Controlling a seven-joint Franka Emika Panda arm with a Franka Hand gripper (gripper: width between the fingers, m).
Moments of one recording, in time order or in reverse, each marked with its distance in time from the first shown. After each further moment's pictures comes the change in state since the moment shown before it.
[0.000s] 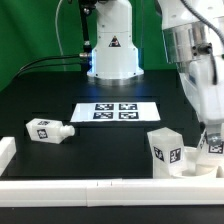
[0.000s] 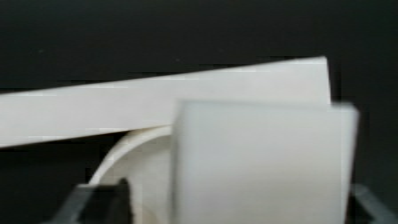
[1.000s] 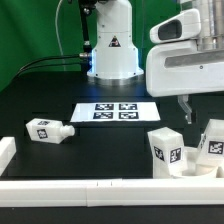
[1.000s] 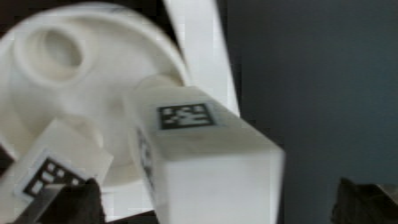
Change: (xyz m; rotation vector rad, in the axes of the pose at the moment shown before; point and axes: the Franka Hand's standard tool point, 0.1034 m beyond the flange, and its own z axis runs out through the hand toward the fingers) arm -0.012 -0.002 -0.020 -0.098 0.003 -1.523
